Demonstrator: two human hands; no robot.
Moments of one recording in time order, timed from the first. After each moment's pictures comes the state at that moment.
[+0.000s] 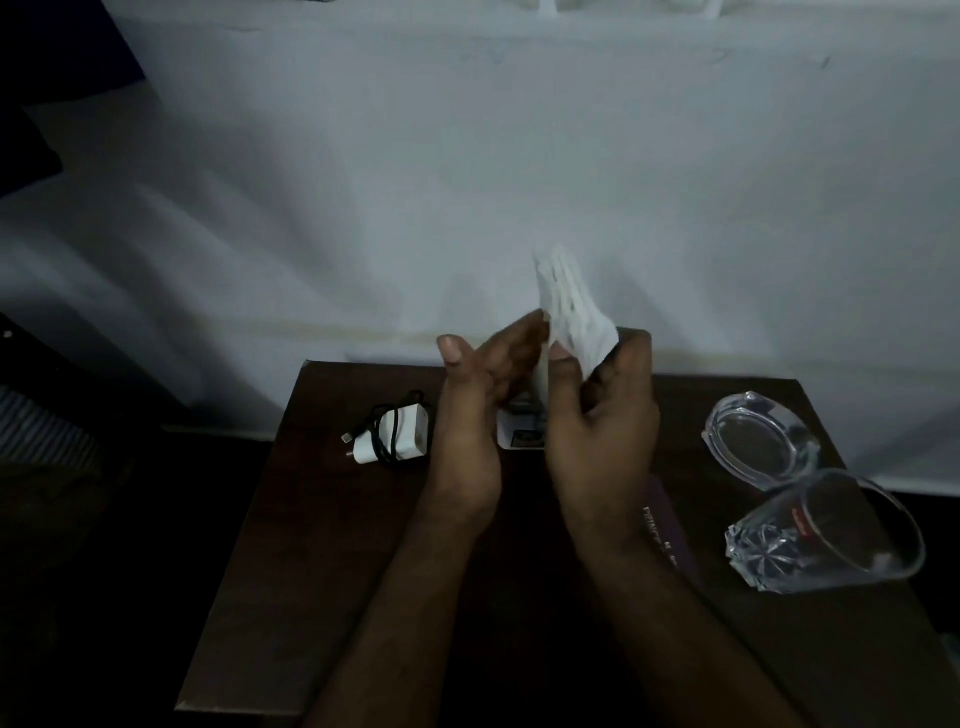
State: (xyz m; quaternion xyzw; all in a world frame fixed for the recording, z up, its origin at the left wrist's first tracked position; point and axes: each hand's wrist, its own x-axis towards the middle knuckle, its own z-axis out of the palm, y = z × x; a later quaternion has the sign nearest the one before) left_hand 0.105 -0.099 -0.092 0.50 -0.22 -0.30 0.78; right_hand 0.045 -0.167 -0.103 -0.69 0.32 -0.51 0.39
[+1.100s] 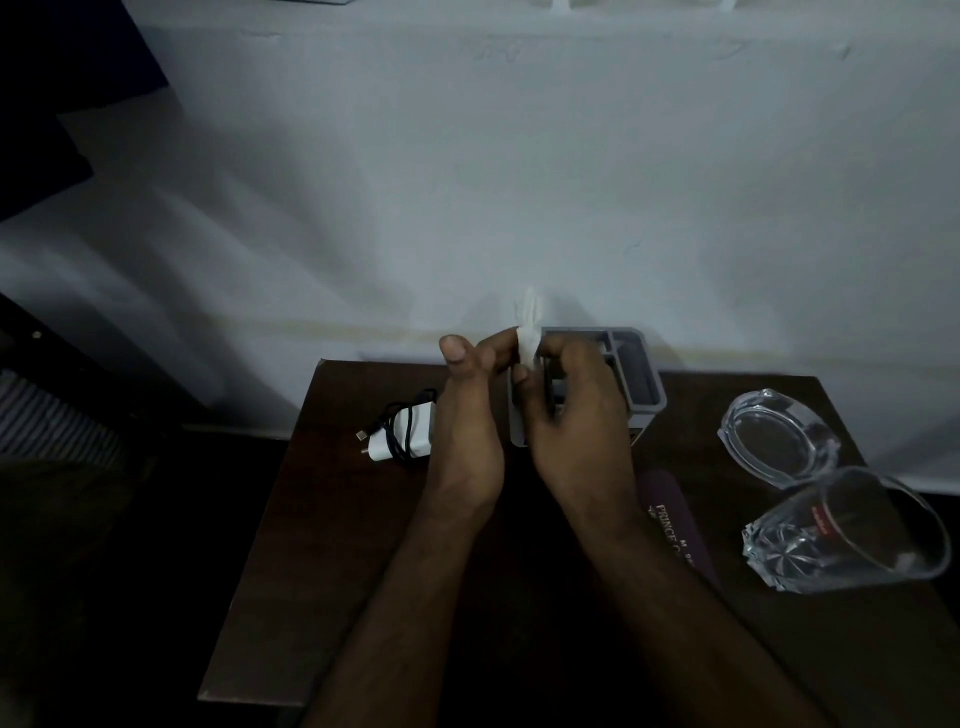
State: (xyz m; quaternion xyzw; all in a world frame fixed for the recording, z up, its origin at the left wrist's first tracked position) left_hand 0.115 -0.094 -0.100 0.58 -0.22 -0.23 0.75; right_hand 0.054 -0.166 -0.115 -0.81 0.29 -0.37 0.35
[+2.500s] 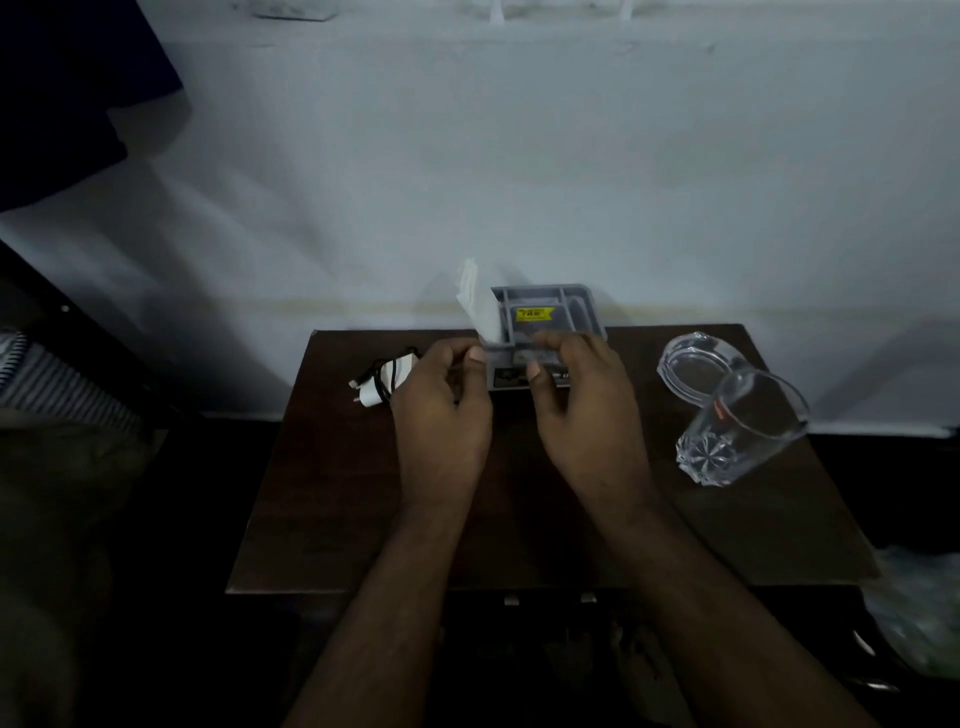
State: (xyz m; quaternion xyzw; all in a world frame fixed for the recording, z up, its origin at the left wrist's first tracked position) left_hand 0.059 -0.044 -0.087 0.77 -0.24 0.00 0.59; right_hand -0.030 -0.136 -0.090 -0.85 0.31 -0.33 0.26
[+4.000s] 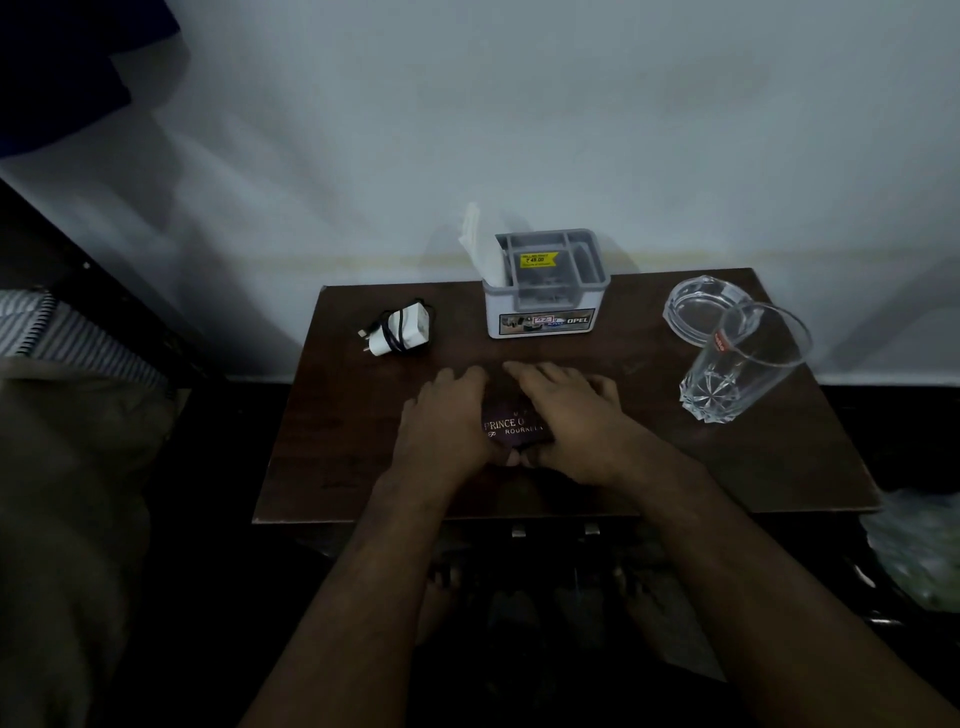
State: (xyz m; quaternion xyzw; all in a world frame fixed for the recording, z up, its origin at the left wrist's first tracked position) left_hand 0.052 -0.006 -0.110 0.89 -0.40 -0.19 0.13; right_hand -0.058 -0.124 -0.113 -0.96 0.21 0.08 0.18
